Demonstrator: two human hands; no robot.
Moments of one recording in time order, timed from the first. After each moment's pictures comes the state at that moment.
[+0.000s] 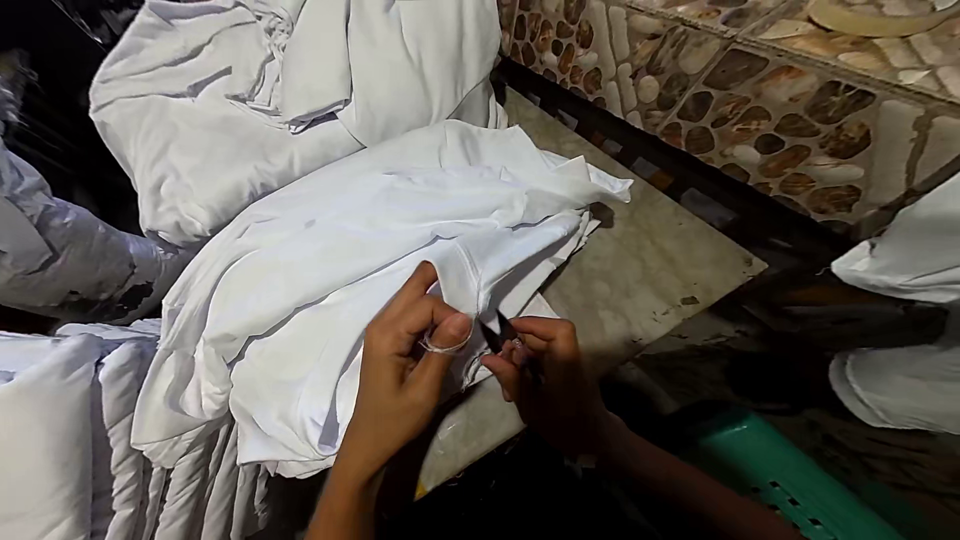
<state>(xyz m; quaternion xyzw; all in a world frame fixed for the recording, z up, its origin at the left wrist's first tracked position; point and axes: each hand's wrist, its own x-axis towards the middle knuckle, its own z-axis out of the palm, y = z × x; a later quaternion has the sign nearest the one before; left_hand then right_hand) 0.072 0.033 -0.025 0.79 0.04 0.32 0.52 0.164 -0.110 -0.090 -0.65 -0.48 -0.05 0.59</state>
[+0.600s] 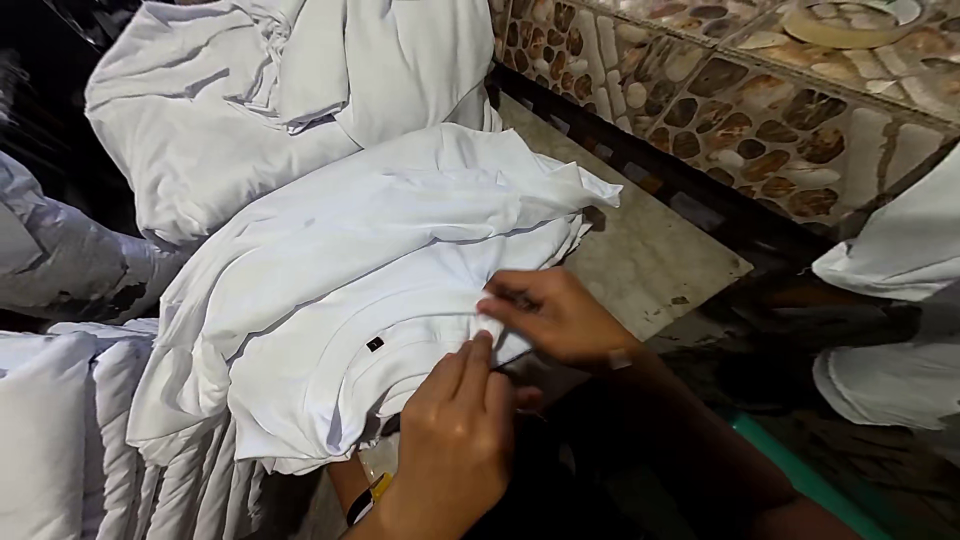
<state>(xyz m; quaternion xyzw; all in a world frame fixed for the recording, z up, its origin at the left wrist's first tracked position) 0.055 -0.025 -0.036 0.94 0.06 0.32 0.06 0.225 -0.098 -0.044 -0.66 -0.48 0.24 0.52</state>
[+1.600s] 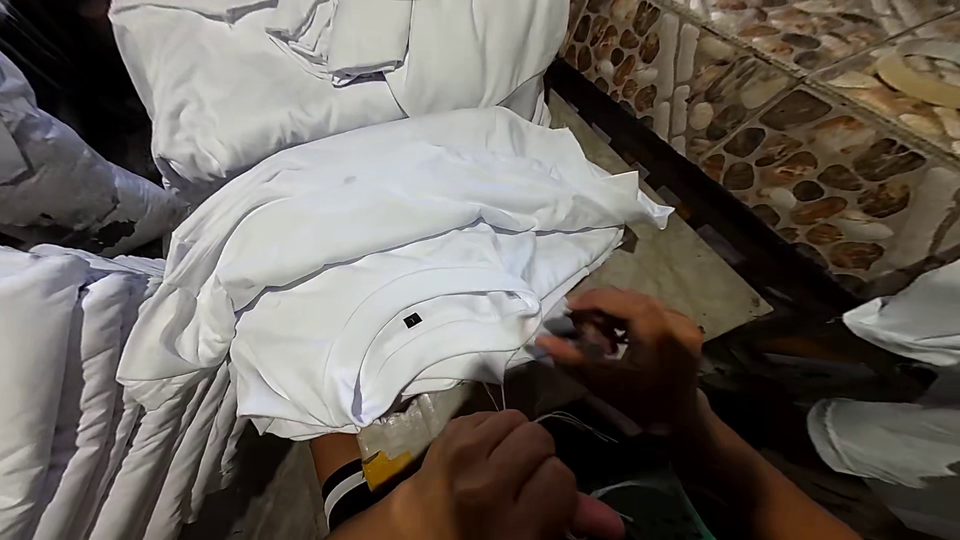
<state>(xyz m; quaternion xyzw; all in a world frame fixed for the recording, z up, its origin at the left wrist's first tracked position) 0.028 -0.029 -0.044 0.85 -0.08 0.43 0.29 0.214 -0.120 -0.067 -0.67 -0.58 -0.17 0.43</state>
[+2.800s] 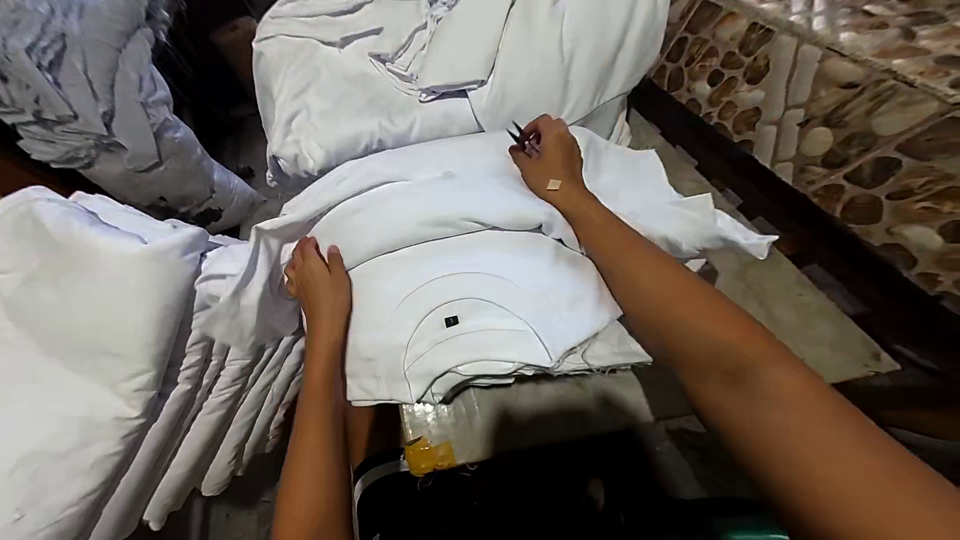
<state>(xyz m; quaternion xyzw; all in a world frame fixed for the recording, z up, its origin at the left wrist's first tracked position) -0.029 0.167 -0.078 0.75 0.55 0.31 0.20 0.314 0.109 -0.060 -0.81 -0.45 0.08 0.37</state>
